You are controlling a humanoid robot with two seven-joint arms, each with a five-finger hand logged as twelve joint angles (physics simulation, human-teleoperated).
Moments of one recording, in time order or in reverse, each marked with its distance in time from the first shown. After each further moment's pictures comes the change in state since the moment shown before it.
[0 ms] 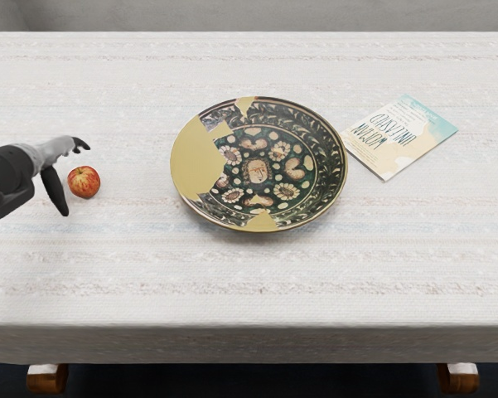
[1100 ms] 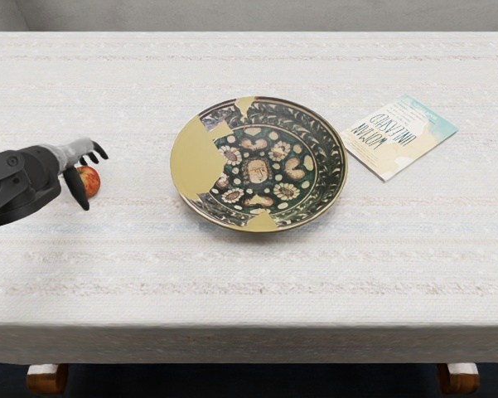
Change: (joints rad) left arm -0.015 -0.139 0.010 0.139 0.002 -0.001 0.000; right arm 0.005 0.000 -0.002 0.000 -0.001 0.000 0.000
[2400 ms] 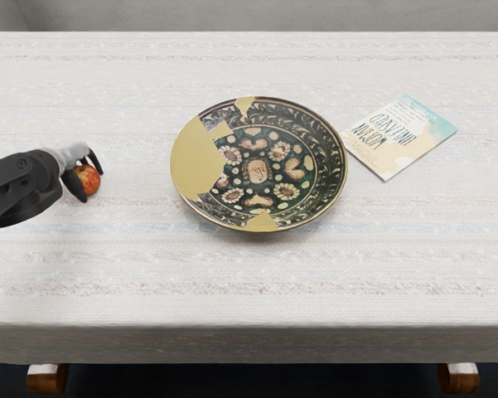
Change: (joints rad) left arm 0.009 -0.044 0.004 0.087 0.019 0.001 0.000; right arm 0.002 0.000 -0.001 0.001 0.000 -0.002 0.000
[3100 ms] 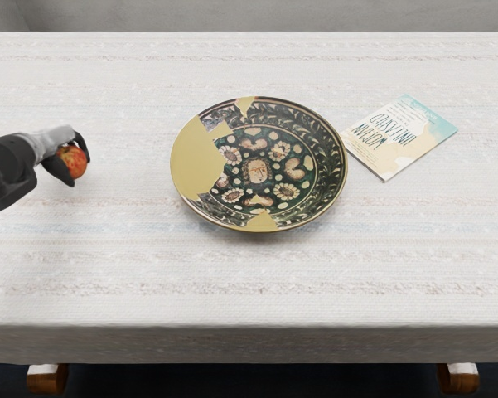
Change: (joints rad) left arm -0.033 0.164 -0.012 -0.206 -0.014 -0.006 0.000; right arm 0.002 0.000 0.000 0.001 0.000 0.002 0.000
